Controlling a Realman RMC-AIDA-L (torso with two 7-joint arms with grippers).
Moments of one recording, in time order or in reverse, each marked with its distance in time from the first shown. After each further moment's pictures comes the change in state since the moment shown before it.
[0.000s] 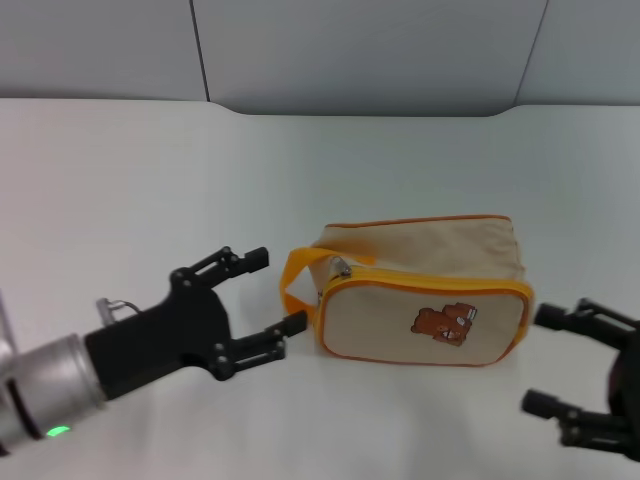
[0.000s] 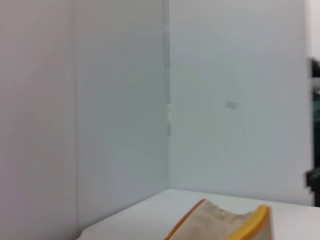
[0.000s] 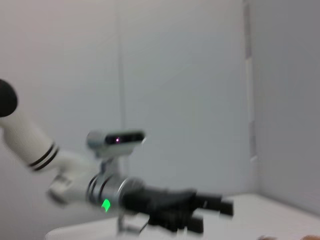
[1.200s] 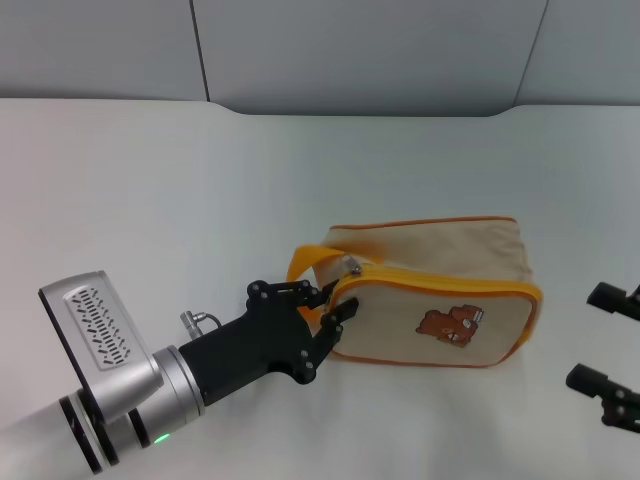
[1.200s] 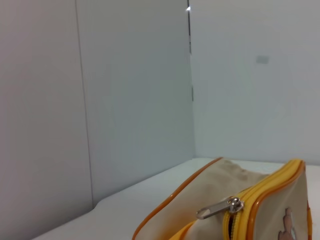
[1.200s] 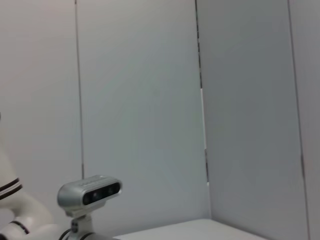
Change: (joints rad) left arm -0.144 -0.002 -0.253 -0.406 0.094 -0.257 0.388; right arm -0.047 -0.010 0.117 -0.001 0.015 -0.045 -0.015
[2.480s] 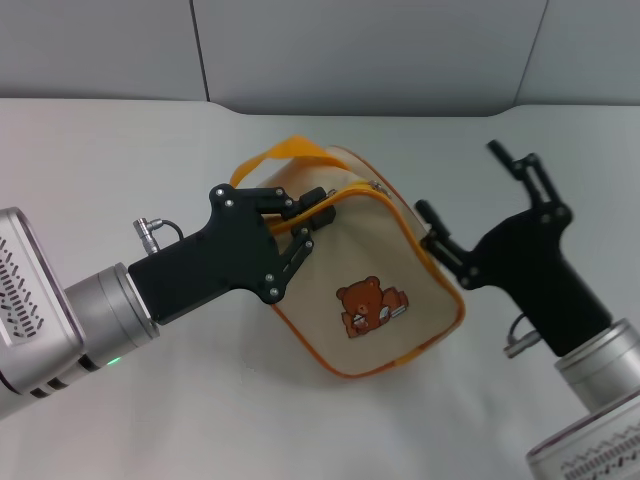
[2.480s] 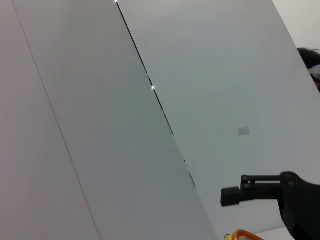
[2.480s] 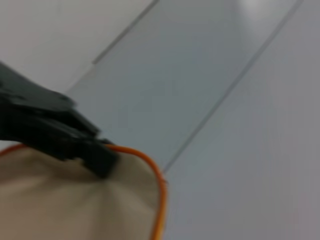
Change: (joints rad) left arm -0.024 0.003 -0.020 0.252 0.016 0.281 0.060; right arm 0.181 0.031 0.033 0.857 0.444 0.501 -1.535
